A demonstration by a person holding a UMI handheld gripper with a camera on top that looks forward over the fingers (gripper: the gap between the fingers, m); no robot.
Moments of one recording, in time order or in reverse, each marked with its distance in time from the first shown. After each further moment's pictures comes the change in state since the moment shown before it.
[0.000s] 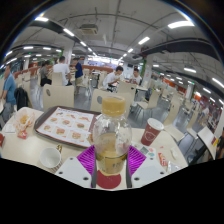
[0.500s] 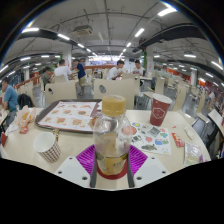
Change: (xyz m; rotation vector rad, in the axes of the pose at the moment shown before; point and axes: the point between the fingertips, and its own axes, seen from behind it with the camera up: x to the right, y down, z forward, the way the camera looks) arm -0.007 0.082 0.035 -0.028 -0.109 0.134
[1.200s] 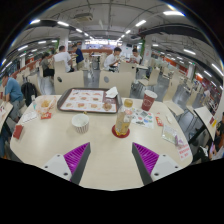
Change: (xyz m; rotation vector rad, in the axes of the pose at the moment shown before) arm -0.059 0.009 -0.219 -0.199 0.080 -0.039
